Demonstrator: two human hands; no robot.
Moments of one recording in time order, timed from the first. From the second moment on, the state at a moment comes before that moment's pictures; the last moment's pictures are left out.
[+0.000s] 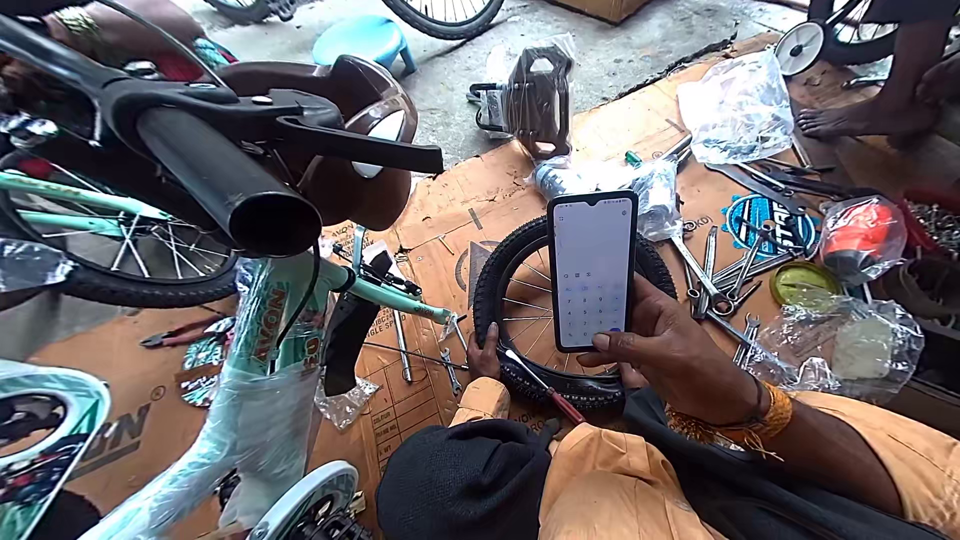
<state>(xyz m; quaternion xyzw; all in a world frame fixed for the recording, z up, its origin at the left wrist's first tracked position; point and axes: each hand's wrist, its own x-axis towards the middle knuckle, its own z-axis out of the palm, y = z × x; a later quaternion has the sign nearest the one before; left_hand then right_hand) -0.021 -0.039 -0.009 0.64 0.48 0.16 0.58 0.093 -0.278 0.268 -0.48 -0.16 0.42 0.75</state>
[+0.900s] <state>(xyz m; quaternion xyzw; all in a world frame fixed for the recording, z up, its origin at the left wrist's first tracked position) -0.021 -0.038 -0.014 0.64 0.47 0.18 0.58 0.096 -0.279 0.268 -0.54 -0.12 0.38 0.74</state>
